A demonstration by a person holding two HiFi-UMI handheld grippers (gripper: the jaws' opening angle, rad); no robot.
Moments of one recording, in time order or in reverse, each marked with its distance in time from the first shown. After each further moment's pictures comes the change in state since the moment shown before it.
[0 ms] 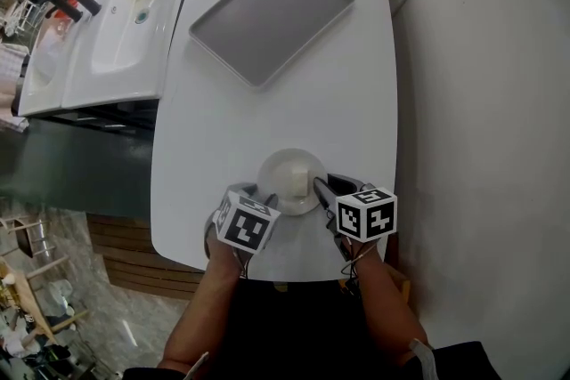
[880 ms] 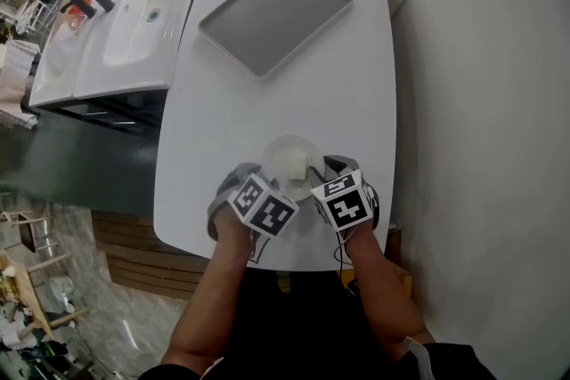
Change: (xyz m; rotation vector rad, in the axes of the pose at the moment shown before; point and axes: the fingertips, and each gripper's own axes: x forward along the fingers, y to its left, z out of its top) left arm -0.005 0.000 0.006 0.271 0.075 0.218; right arm 0.005 0.009 0.001 -0.462 0.094 -0.167
